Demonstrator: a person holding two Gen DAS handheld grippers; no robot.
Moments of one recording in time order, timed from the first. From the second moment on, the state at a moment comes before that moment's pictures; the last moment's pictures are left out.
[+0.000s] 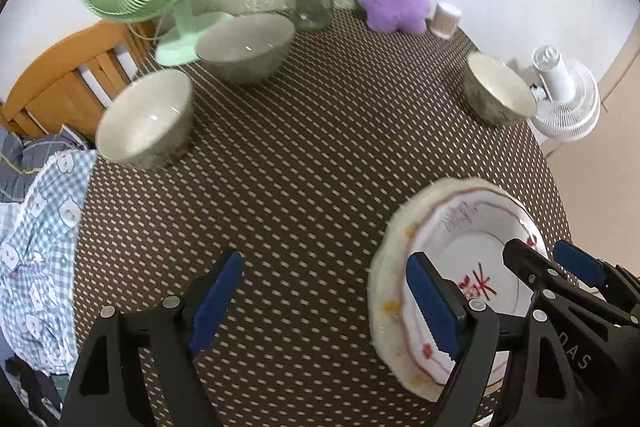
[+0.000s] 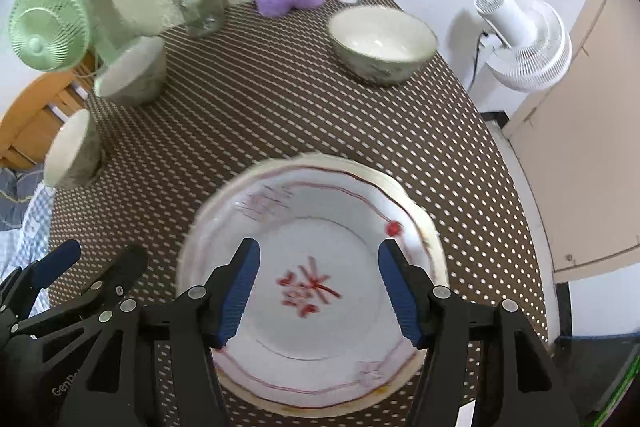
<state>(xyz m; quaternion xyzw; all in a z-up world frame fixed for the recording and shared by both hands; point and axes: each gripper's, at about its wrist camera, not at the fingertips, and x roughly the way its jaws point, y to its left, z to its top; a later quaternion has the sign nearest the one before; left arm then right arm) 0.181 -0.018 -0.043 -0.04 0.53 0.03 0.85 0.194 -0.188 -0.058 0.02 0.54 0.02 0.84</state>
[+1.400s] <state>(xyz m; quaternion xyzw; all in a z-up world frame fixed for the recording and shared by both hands) 0.256 0.188 -0.060 -0.03 0.49 0.12 0.87 0.295 0.051 -0.062 0.02 0.50 0.11 0.86</state>
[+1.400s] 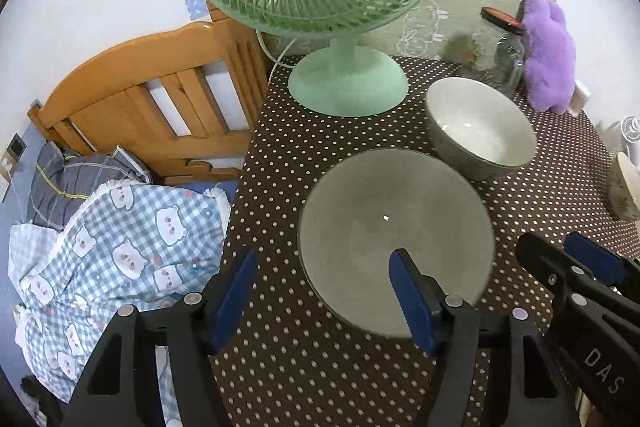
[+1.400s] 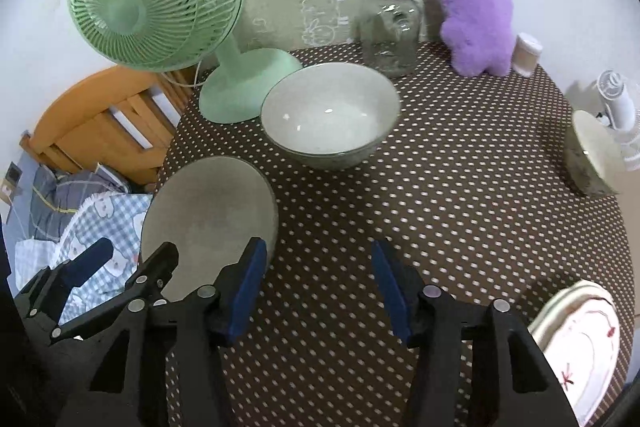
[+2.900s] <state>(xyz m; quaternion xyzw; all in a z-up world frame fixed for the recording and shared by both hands) 0.235 0.151 -0.091 -0.05 0.55 0.07 0.83 0.267 0.032 -0.096 0.01 0.55 0.12 0.82</state>
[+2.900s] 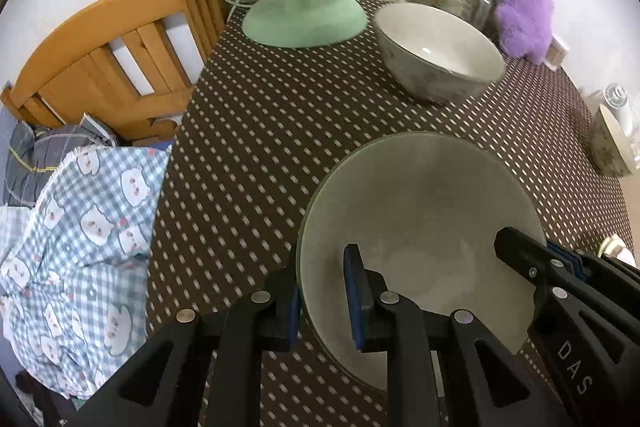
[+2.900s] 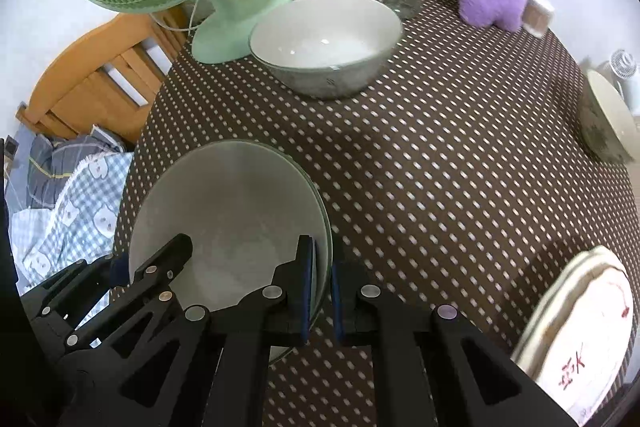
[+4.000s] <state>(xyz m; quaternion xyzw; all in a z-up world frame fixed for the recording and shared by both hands) 0.165 0.039 -0.090 -0.02 0.58 0.03 0.81 0.173 -0.085 -0.097 0.02 0.60 0.08 0.80</state>
